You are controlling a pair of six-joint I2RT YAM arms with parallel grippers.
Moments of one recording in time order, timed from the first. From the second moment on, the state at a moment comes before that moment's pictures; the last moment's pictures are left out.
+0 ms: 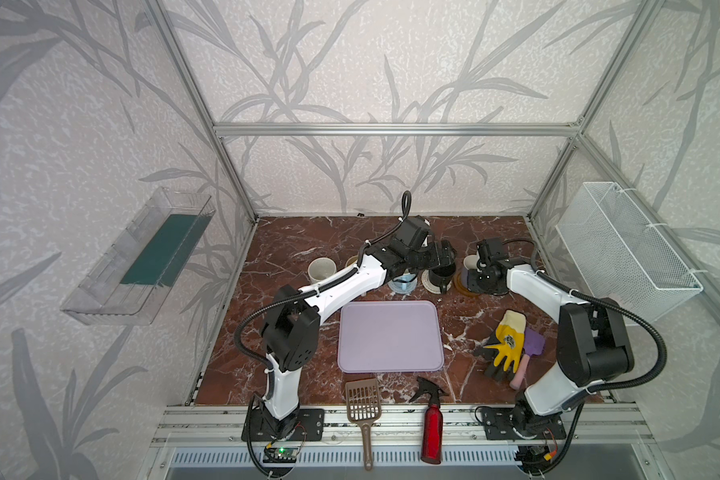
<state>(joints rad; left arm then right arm) -0.77 1.92 1.67 -0.33 0.20 -0.83 0.17 1.65 1.08 -0.57 0.09 0.29</state>
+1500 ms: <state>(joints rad) -0.77 1.59 1.35 -0.29 0.07 -0.76 0.17 1.10 0.91 -0.56 0.03 0.31</state>
